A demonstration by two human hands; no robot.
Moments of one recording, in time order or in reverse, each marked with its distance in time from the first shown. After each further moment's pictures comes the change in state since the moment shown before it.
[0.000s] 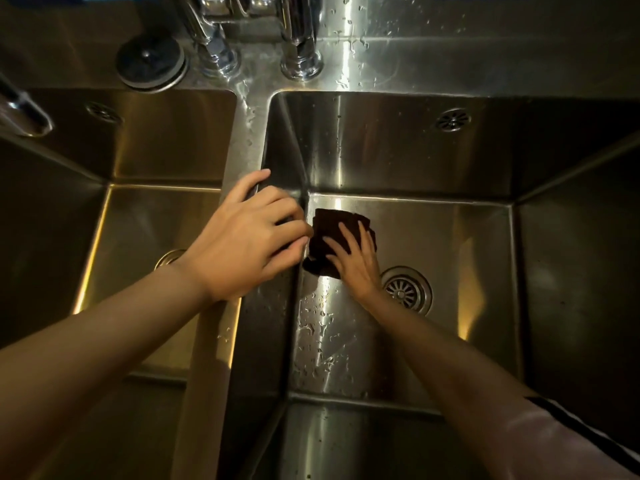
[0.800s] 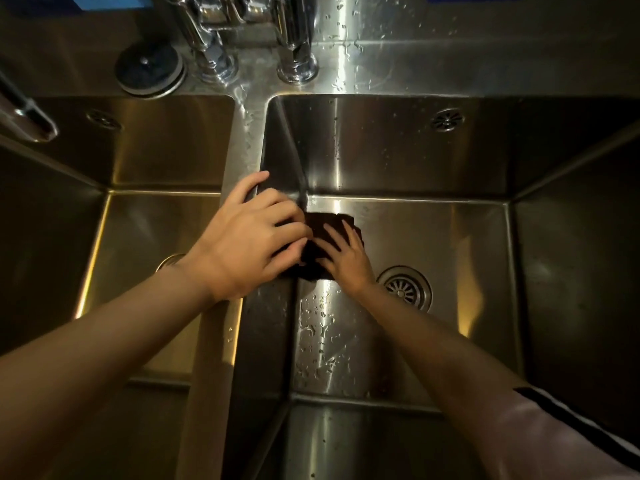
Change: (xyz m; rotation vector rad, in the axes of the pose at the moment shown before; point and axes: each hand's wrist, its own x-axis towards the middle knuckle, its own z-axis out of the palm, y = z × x) left_hand 0.001 0.003 -0.005 0.008 -0.023 -0.004; right_hand 0.009 -0.013 -0.007 0.069 0.039 -0.129
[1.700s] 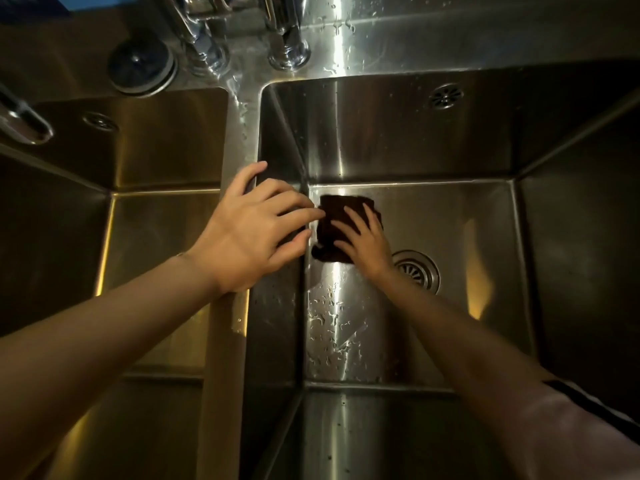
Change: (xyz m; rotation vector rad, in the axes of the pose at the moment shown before) left_hand -0.002 -0.003 0.005 0.013 -0.030 0.011; right_hand -0.004 0.023 -0.003 -0.002 -0.010 0.132
